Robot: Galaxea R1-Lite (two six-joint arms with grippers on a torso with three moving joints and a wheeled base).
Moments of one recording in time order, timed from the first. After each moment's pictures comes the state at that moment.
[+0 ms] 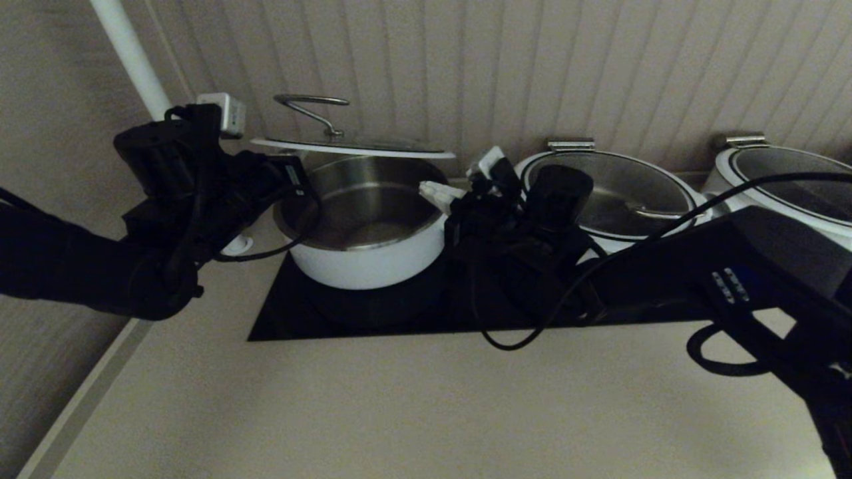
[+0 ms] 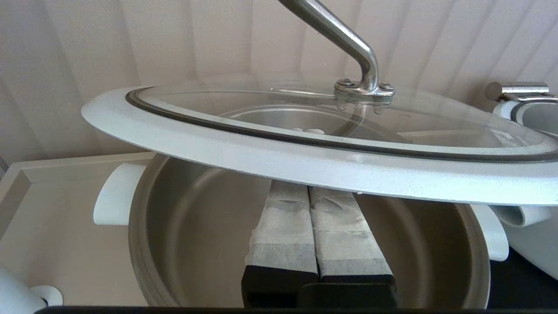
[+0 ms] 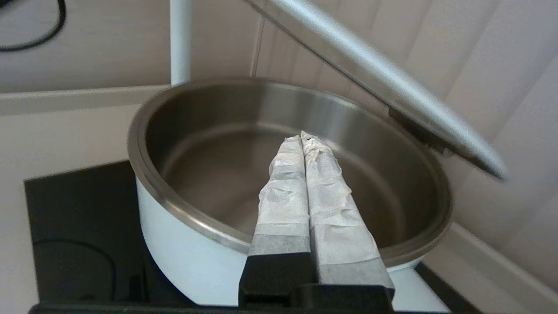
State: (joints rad) left arm -0.20 1.89 -1.03 -1.03 -0.04 -0.12; right arm 0.55 2.29 -1.49 -1.09 0.40 -0.24
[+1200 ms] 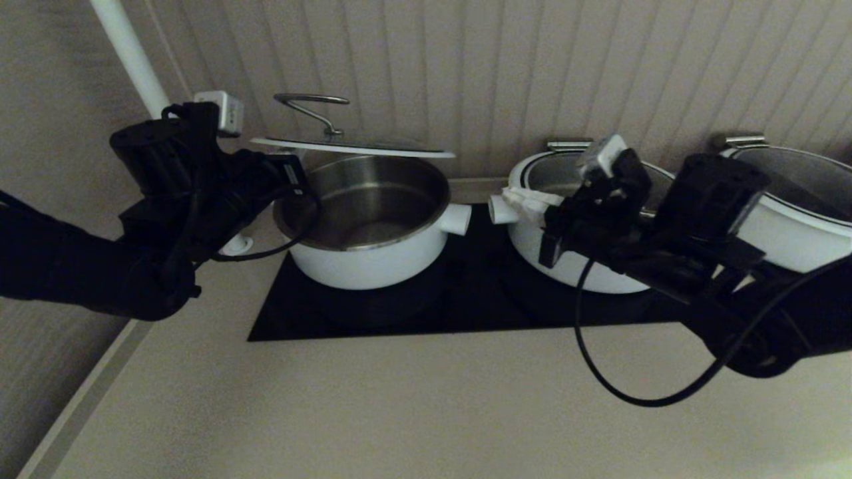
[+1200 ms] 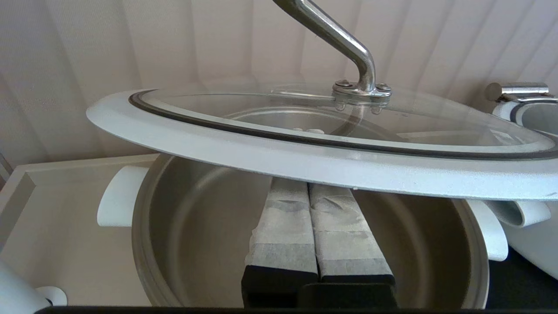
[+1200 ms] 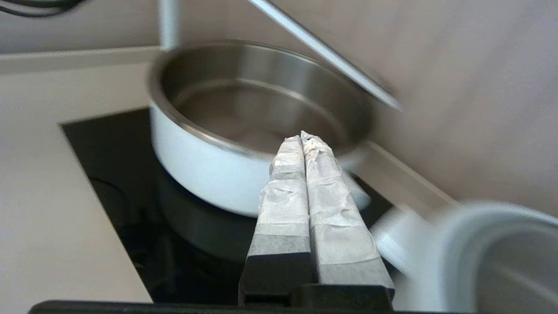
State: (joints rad) left arm -0.20 1.88 -1.03 -1.03 -0.03 -0.11; right arm 0.44 1.85 -0.89 -1.14 0.39 -0.30
